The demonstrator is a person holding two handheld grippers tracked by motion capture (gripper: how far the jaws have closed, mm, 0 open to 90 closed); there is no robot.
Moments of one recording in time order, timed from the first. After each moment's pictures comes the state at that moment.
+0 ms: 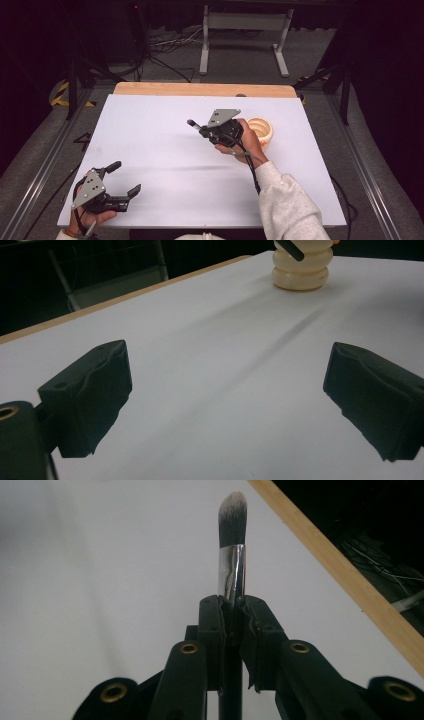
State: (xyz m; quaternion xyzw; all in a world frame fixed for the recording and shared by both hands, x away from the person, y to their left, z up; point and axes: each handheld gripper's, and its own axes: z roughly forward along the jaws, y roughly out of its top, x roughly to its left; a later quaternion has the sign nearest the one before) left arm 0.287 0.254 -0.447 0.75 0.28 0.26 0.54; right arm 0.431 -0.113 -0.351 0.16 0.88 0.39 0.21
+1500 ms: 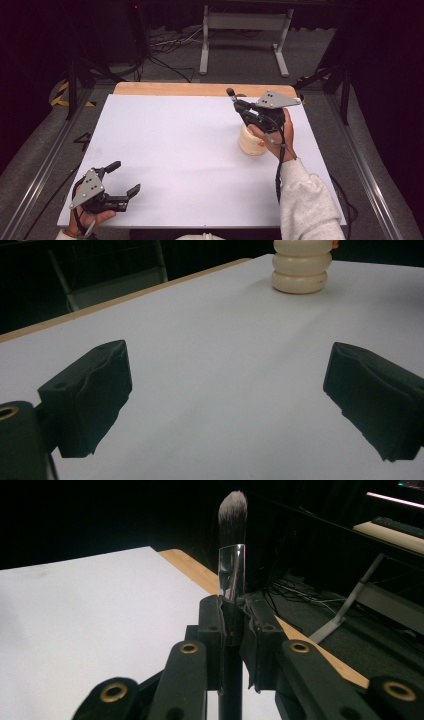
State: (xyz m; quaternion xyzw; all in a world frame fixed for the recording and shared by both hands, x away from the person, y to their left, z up) left arm 0.288 0.255 -0.446 0.74 0.28 0.26 0.55; right arm 0.429 -0.206 -0.307 0.25 0.77 0.50 0.30
